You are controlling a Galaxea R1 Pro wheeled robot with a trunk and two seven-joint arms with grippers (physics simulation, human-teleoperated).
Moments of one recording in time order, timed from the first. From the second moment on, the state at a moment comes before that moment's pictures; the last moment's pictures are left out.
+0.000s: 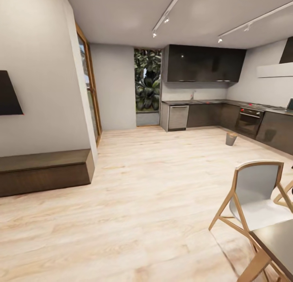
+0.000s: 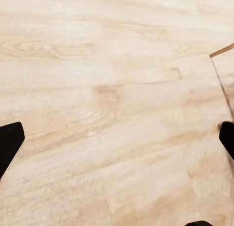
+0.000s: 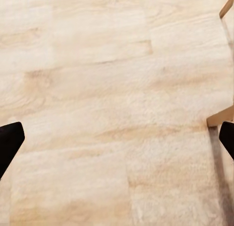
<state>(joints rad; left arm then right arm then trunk) 0.06 0.18 0.02 -0.90 0.36 0.13 -0.45 -0.05 -0.18 -0.13 -0.69 0.01 -0.01 0.34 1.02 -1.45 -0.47</state>
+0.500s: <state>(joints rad) 0.06 0.18 0.02 -0.90 0.36 0.13 -0.45 -0.05 -0.18 -0.13 -0.69 0.01 -0.01 0.34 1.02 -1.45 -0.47</state>
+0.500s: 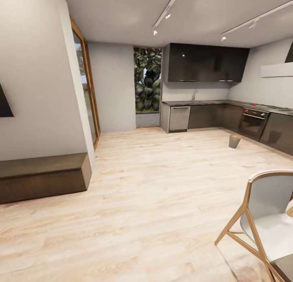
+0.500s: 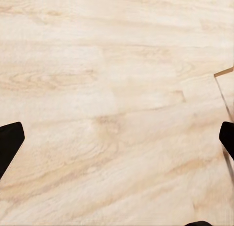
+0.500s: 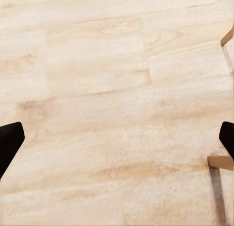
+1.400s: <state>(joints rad) 0.06 0.18 0.03 -0.90 0.36 0.12 -0.45 -0.05 -0.18 -0.12 -0.68 0.01 -0.01 0.34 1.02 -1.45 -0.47</state>
